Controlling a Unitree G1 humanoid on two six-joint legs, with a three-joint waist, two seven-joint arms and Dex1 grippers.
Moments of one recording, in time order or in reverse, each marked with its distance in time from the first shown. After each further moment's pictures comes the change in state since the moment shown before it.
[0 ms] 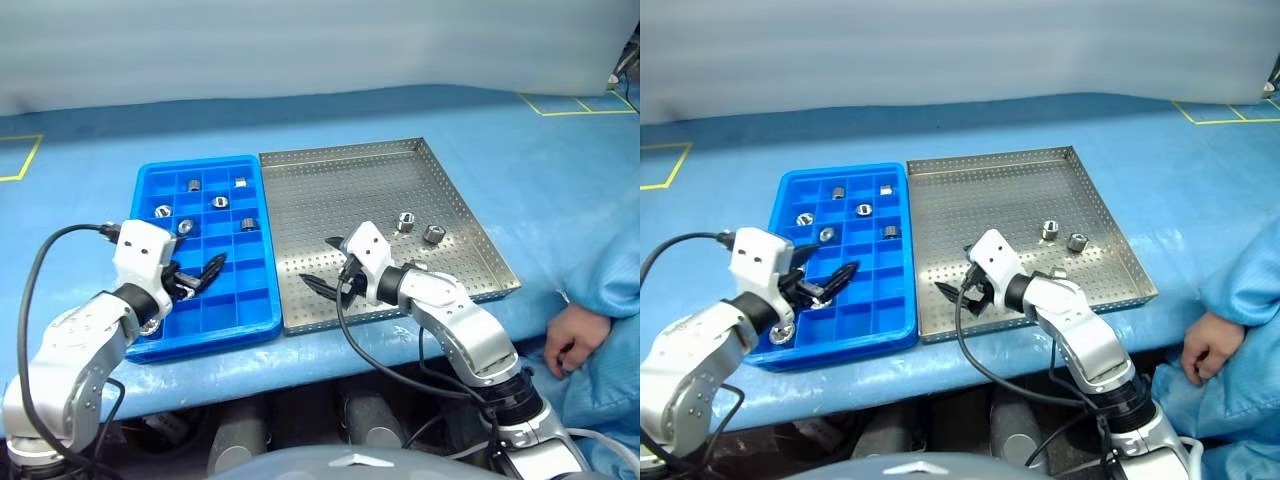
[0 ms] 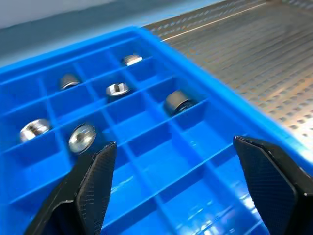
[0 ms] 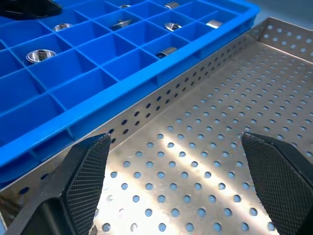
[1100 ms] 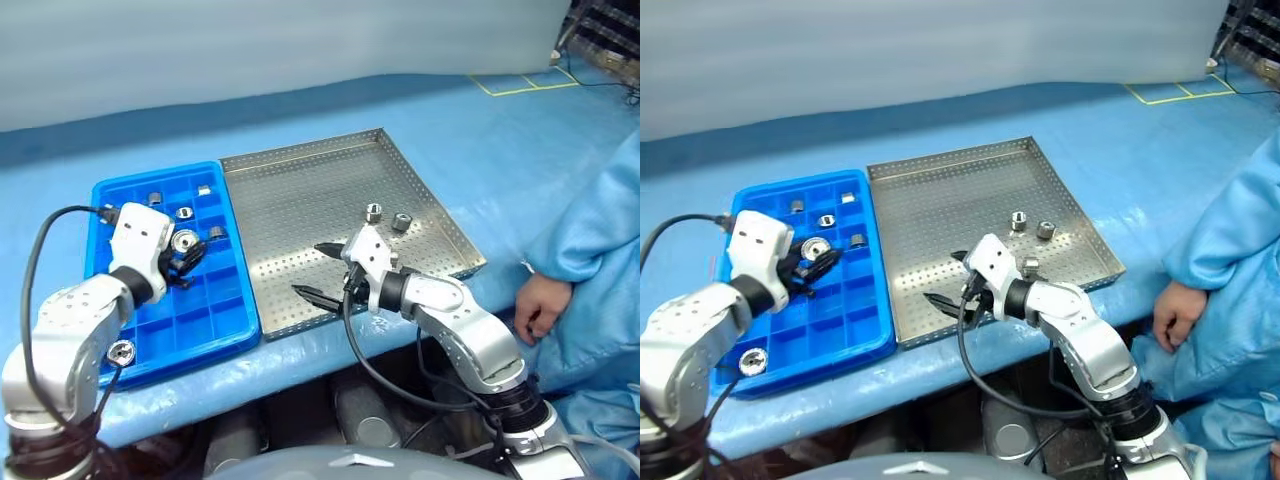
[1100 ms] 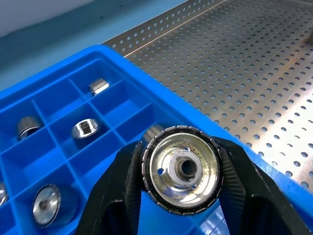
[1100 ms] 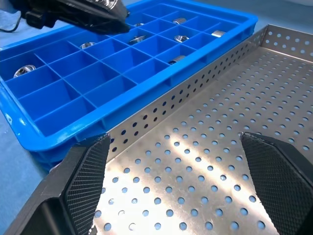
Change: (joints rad) left arm -0.015 0.060 0.091 -0.013 0.070 0.171 -0.005; right arm 0.020 0.014 0.009 -0.028 0.086 -0.023 0.140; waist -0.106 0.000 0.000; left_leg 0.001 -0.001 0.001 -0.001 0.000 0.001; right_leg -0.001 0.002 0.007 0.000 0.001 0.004
